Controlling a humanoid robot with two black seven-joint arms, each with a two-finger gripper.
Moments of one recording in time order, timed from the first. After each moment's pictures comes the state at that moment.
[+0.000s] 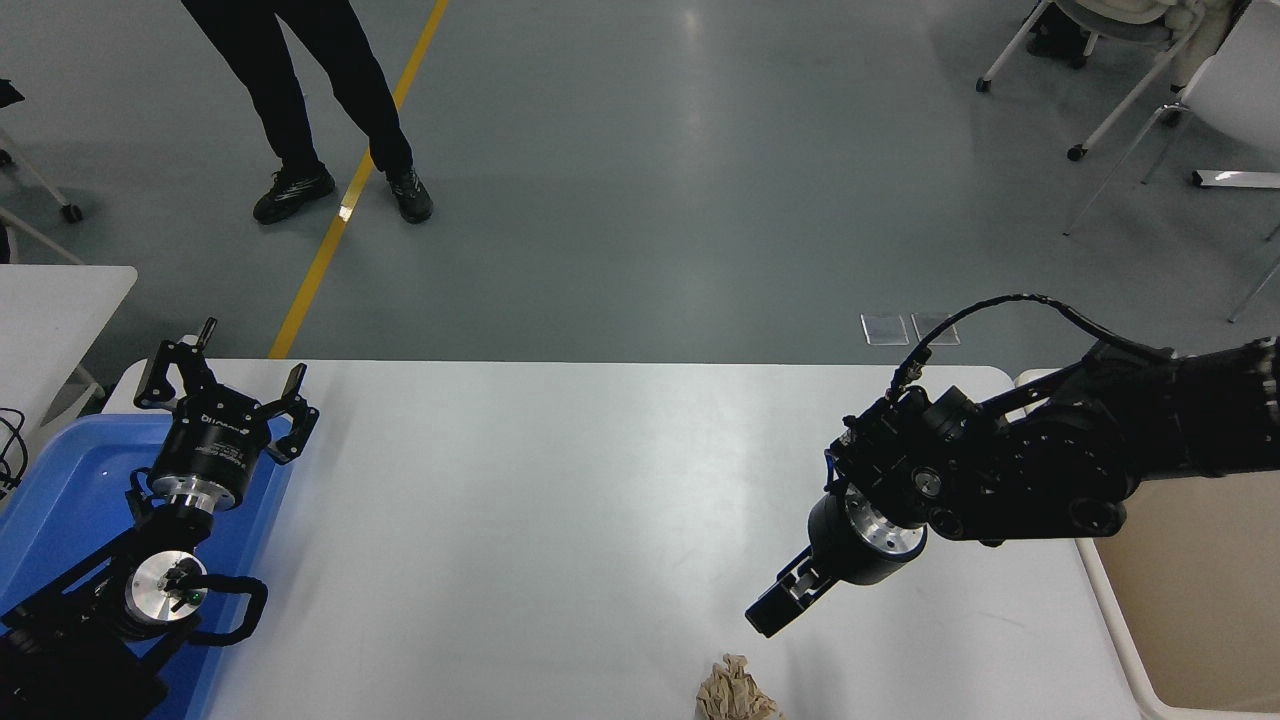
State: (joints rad) left arm -0.42 0.43 -0.90 -0.65 0.00 -0.49 -0.57; right arm 1.52 -0.23 -0.72 1.36 -1.00 0.31 0.13
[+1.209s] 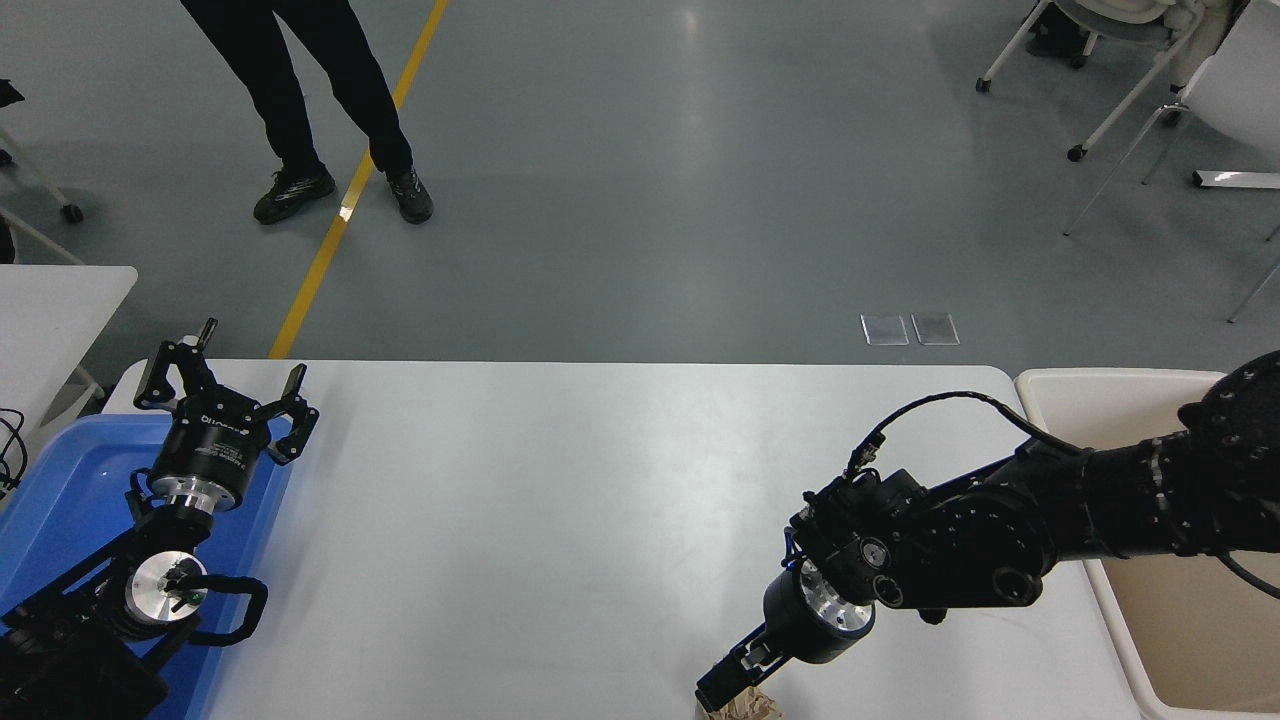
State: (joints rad) left arm -0.42 0.43 -0.90 -0.65 0.00 -0.49 -0.57; right arm 1.29 -0.15 -0.64 1.19 -0.98 0.34 0.18
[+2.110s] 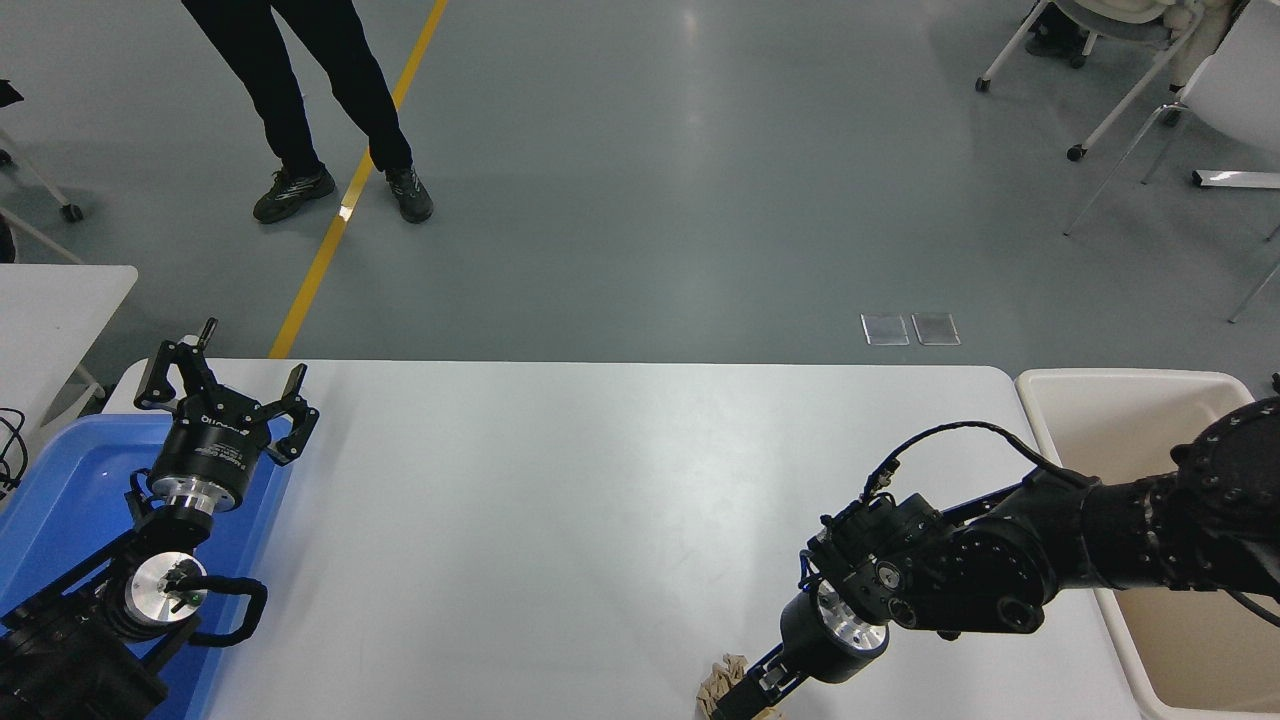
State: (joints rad) left arm -0.42 0.43 -0.90 -0.65 0.00 -0.49 -0.57; right arm 1.20 -0.15 -0.64 1.08 -1.14 0.34 0.34
